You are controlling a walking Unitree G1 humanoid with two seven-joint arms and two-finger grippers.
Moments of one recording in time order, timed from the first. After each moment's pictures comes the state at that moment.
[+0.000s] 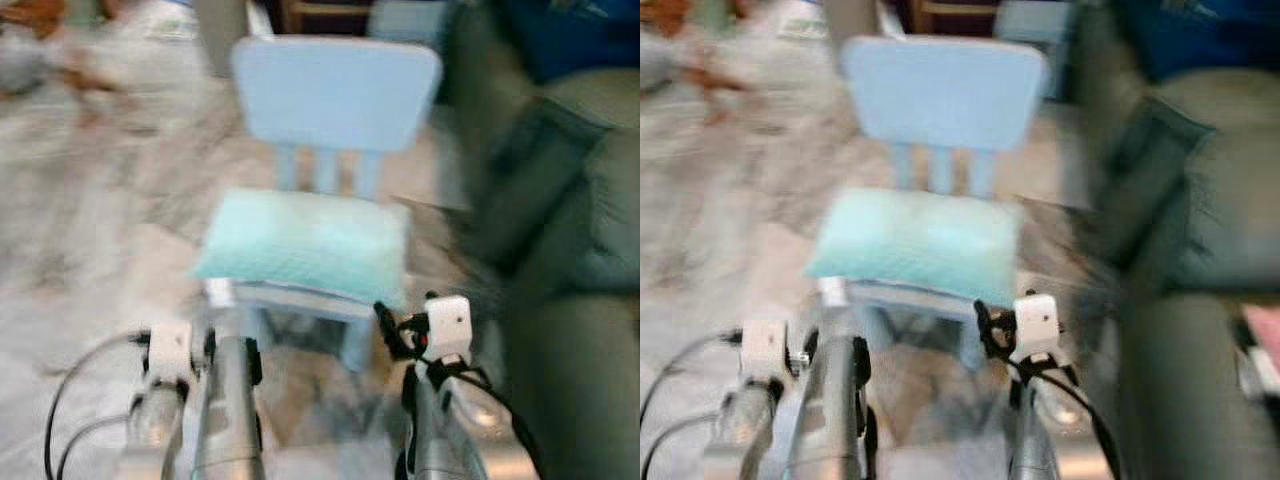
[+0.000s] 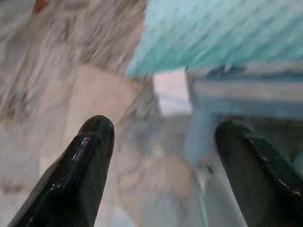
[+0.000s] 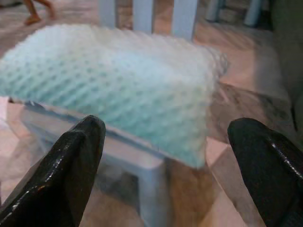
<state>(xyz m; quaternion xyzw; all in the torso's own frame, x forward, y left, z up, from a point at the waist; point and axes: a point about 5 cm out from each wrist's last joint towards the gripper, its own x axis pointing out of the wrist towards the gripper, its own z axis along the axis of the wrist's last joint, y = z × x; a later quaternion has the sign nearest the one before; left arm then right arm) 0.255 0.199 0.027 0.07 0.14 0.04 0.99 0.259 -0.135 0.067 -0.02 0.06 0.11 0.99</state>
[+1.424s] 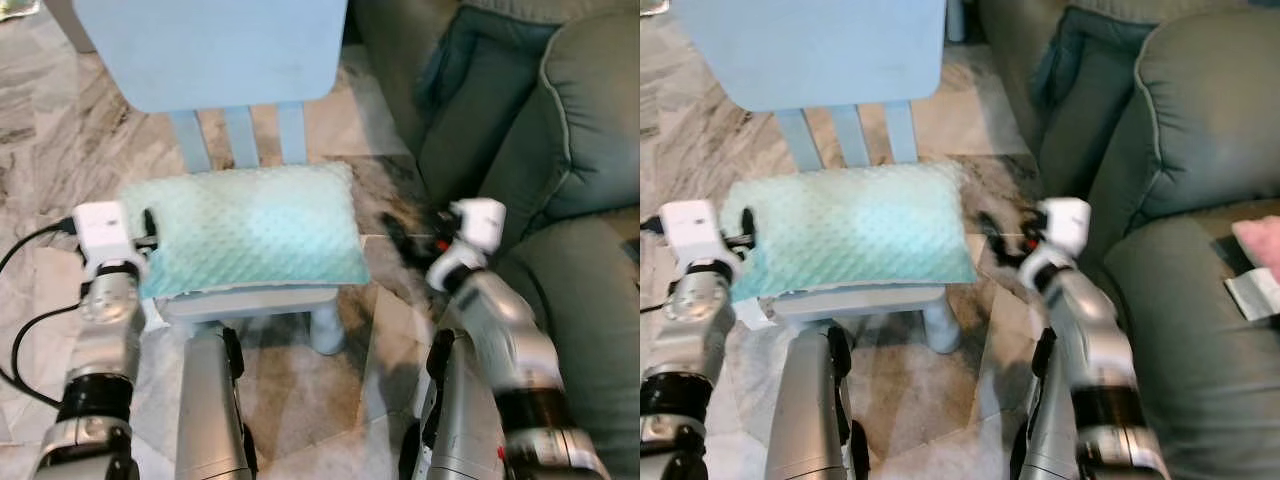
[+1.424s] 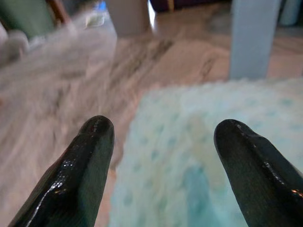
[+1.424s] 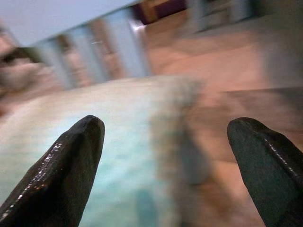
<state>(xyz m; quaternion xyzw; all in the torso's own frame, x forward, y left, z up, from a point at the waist) 0.340 0.261 0.134 0.02 0.00 0.17 0.98 0.347 -0.143 0.152 0.13 0.00 0.25 0.96</state>
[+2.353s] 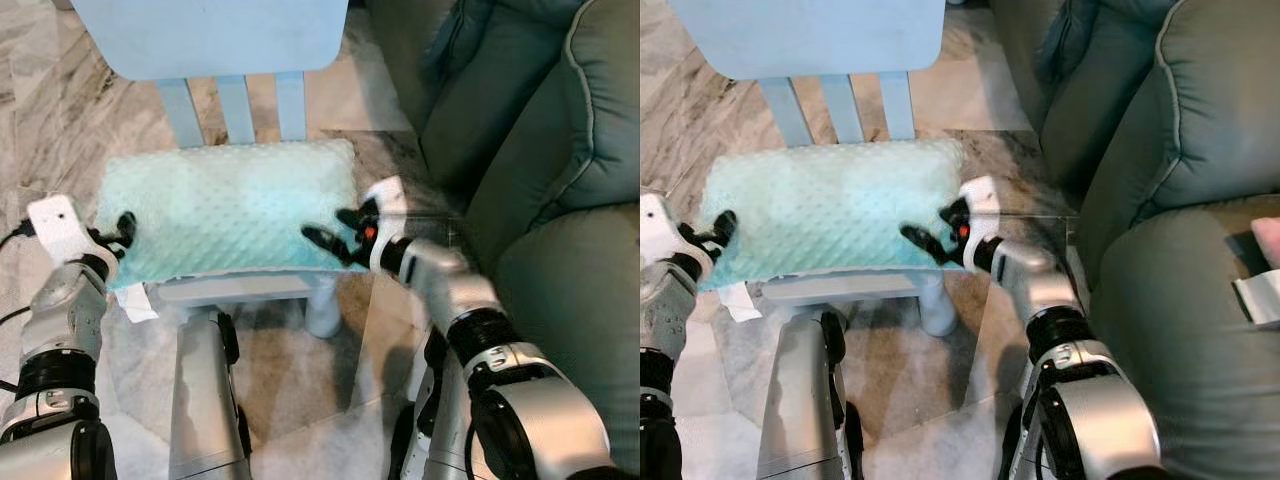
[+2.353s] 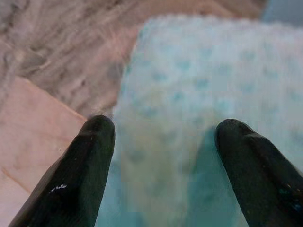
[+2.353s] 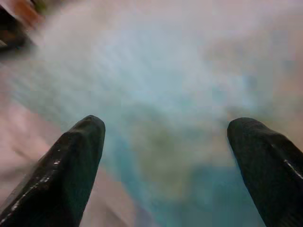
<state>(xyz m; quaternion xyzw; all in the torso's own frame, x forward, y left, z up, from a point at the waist) 0.344 0.296 0.139 -0.10 0.06 0.12 0.99 0.377 -0.085 0.141 0.00 0.10 0.38 0.92</state>
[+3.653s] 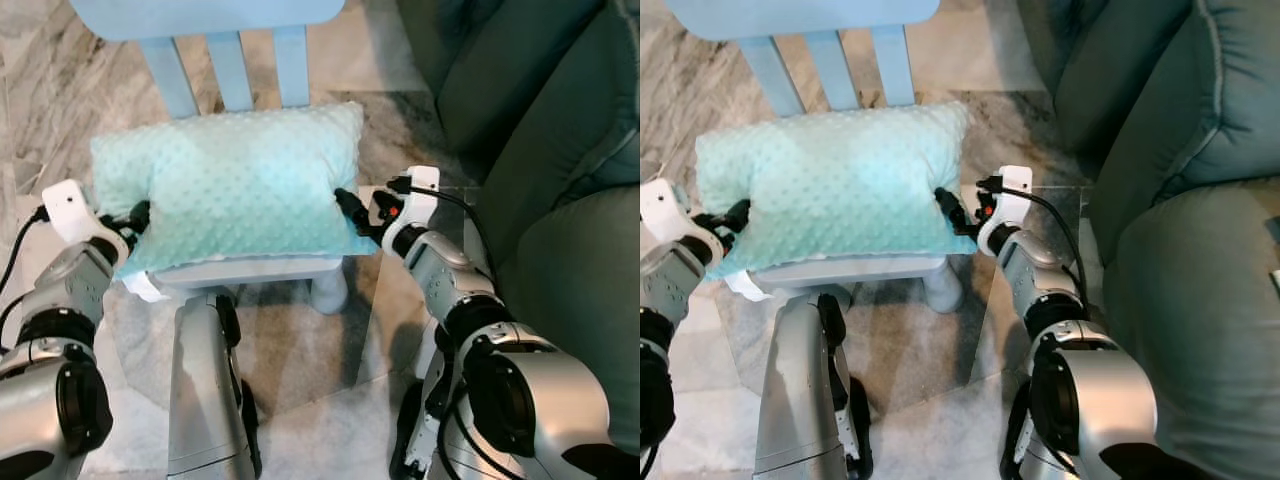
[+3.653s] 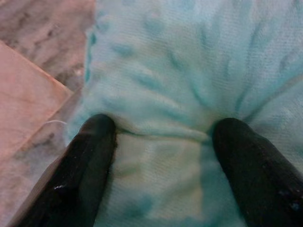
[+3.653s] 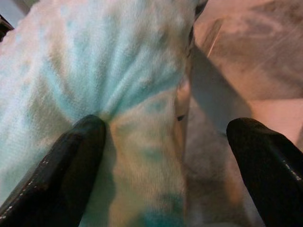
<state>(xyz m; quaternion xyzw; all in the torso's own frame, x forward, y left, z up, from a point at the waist) 0.368 0.291 0.151 -0.17 0.09 0.06 0.98 0.394 -0.097 0.155 0.18 0.06 0.25 0.95</state>
